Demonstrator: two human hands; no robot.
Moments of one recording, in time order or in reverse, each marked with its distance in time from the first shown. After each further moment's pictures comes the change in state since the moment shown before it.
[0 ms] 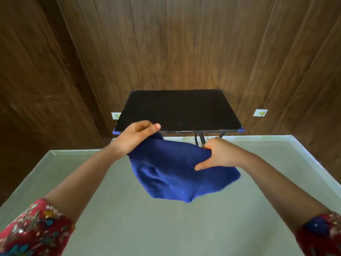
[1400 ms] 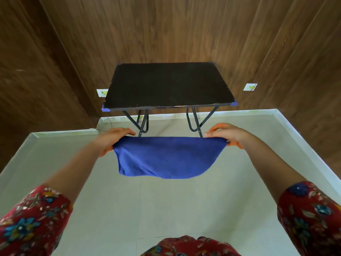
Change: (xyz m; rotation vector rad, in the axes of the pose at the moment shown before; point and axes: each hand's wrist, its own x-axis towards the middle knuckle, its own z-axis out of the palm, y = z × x) left_hand -0.007 -0.136 -0.012 -0.129 -0.017 -0.518; right_hand 0.004 0.038 0.046 0.614 0.041 0.592
